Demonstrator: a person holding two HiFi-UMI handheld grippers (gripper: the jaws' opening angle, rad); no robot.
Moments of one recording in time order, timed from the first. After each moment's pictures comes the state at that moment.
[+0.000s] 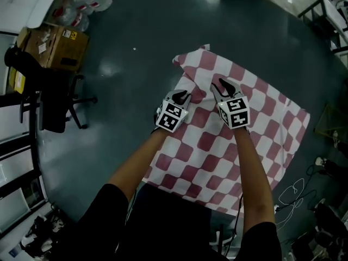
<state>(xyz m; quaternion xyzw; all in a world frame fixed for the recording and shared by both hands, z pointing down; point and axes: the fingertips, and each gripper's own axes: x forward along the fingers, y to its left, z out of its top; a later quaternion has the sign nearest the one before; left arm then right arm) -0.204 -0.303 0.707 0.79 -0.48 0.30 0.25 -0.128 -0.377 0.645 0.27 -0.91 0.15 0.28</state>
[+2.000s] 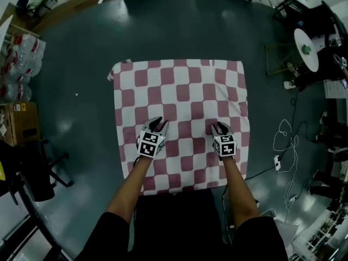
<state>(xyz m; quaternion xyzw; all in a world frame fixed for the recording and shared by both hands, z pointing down) -0.024 -0.191 0.673 0.87 -0.32 0.27 0.27 0.213 -0.132 0.704 0.55 -0.69 0.30 0.36</state>
